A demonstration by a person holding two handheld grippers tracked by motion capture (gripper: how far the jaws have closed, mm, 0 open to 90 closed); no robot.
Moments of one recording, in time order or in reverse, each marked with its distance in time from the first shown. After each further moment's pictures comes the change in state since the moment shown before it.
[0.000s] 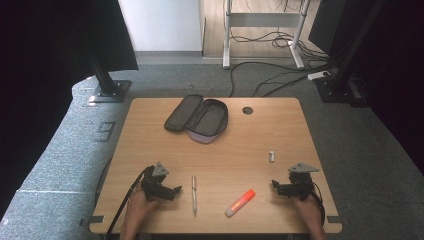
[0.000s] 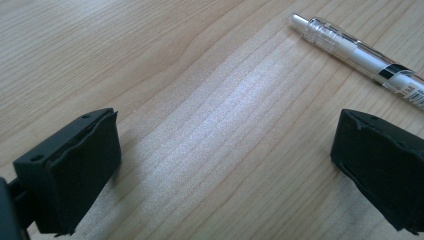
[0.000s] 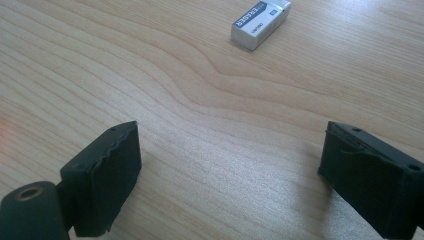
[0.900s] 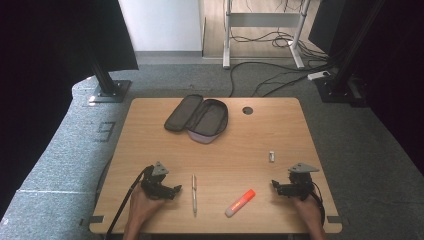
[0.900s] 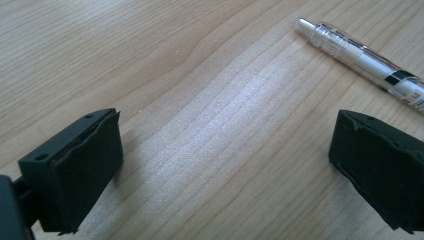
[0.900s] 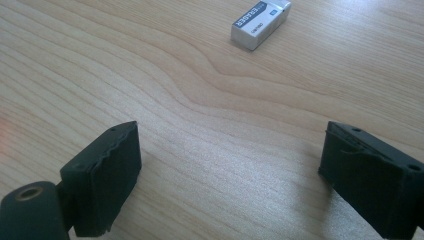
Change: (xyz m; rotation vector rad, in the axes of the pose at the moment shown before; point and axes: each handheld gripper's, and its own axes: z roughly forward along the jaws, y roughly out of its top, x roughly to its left) left arm 0.002 0.001 -0.001 -0.002 0.016 -0.021; right arm 0.000 0.000 0.000 0.000 0.000 0.000
